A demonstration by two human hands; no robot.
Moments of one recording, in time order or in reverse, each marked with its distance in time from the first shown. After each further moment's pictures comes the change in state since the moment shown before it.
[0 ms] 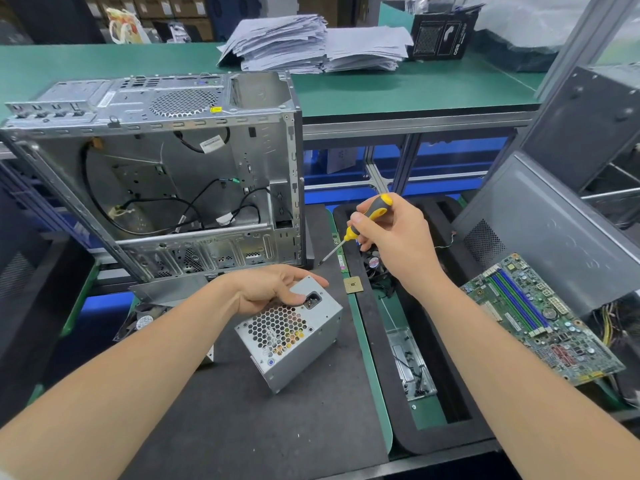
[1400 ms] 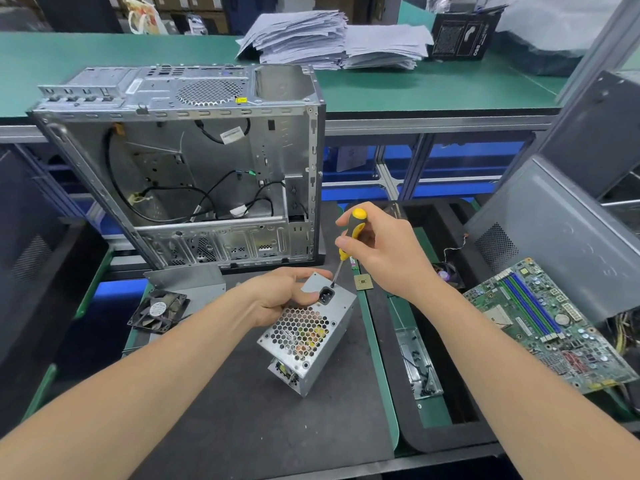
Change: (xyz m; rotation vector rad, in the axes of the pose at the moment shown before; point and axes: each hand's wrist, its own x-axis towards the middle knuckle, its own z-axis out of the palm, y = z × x) left_hand -0.010 -0.020 0.025 -0.274 0.229 0.071; right_hand -0.012 -0.005 0.026 -0.297 -0.255 -0.163
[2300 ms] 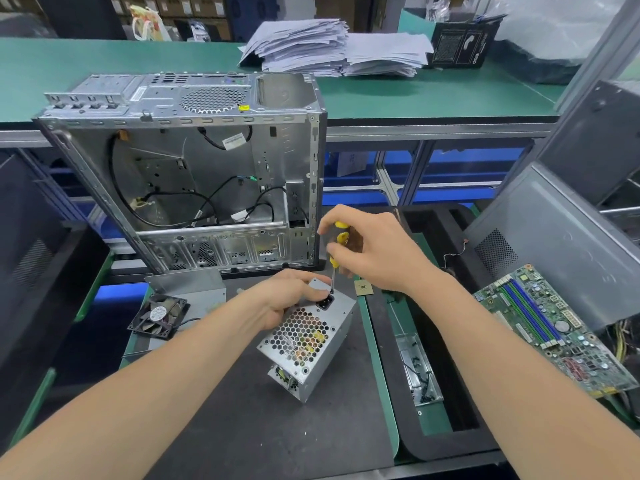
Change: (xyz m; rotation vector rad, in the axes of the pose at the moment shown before) left_hand 0.012 0.003 0.003 0.157 0.128 0.035; right_hand 0.015 -0.016 -0.007 -0.174 -0.152 -0.211
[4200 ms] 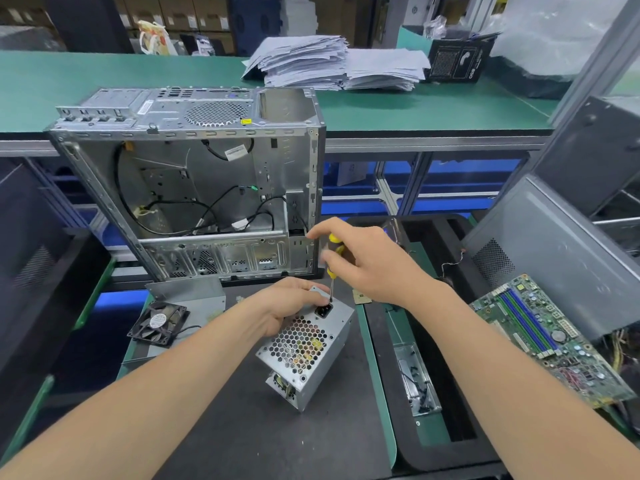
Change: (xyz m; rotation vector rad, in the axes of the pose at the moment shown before) left_hand 0.000 -0.001 0.005 0.119 0.042 0.037; right_hand 0.000 -0.005 0.000 -0.048 -0.091 -0.043
